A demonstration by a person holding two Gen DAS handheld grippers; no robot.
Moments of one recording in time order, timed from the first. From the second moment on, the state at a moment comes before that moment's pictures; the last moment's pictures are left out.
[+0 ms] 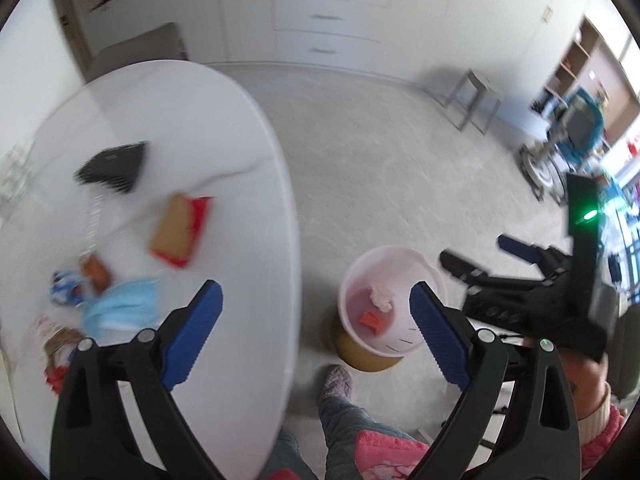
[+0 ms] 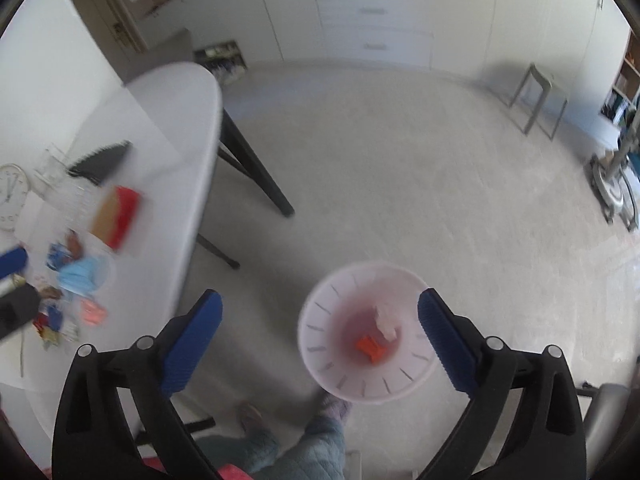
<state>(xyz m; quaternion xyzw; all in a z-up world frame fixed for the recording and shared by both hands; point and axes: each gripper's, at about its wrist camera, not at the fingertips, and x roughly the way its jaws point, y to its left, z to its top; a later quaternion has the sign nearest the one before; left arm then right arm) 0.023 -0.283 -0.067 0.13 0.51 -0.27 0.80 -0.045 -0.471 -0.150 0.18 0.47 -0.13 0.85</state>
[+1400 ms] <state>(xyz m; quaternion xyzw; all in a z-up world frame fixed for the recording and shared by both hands) 0.126 0.116 -0.229 -0.12 0.61 -0.04 0.78 0.113 -0.083 -0.141 -0.01 0.54 0.16 0.83</state>
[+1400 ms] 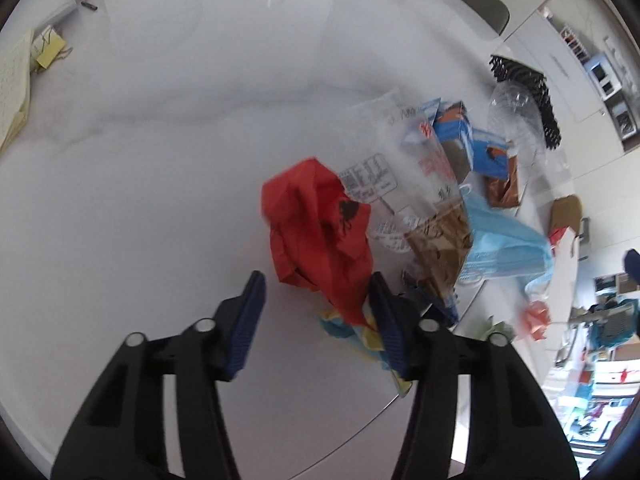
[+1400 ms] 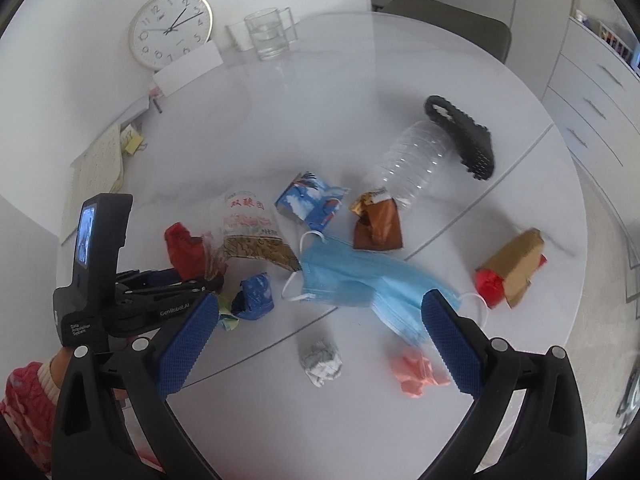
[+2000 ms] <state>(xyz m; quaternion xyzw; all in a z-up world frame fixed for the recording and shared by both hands) 0.127 0.153 -0.227 -0.21 0.60 -0.04 0.77 0.152 -0.038 -0.156 -0.03 0.55 0.23 0.81</state>
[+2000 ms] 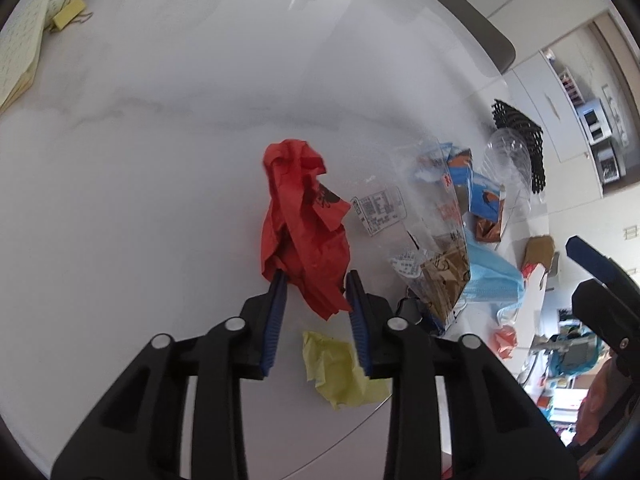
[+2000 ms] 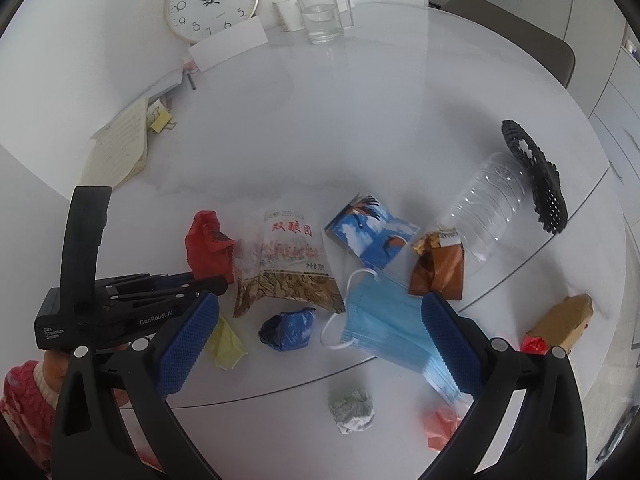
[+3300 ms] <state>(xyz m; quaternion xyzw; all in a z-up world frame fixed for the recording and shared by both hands) 0.080 0.196 -0.165 -0.20 0.55 0.01 0.81 0.193 0.046 -0.217 -0.07 0.60 0.25 0.76</state>
